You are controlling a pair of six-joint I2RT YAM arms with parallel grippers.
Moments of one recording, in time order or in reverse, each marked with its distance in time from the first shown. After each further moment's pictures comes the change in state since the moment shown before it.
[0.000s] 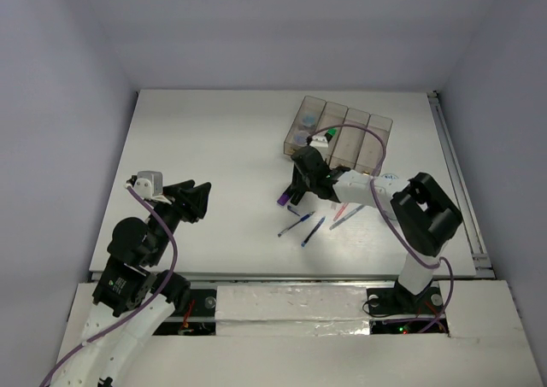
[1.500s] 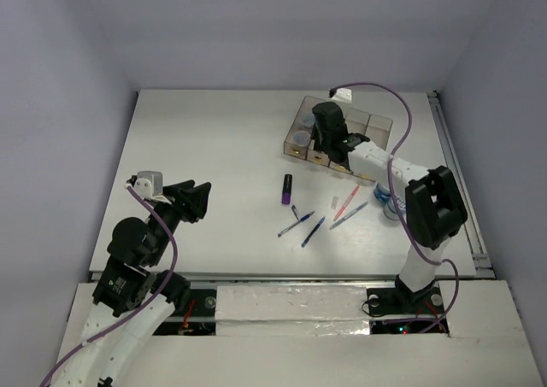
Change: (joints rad) left arm 0.000 0.000 0.000 0.000 0.000 0.000; right arm -0.154 -0.003 0.239 0.037 0.157 -0.142
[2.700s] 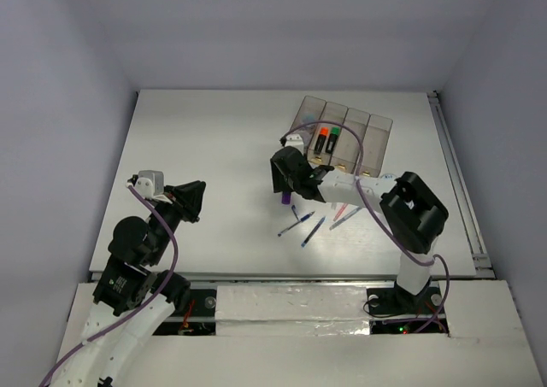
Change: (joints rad) left arm 0.000 0.007 0.000 0.001 0.005 -0.002; right arm 0.247 0.060 -0.103 -0.081 -0.156 -0.003
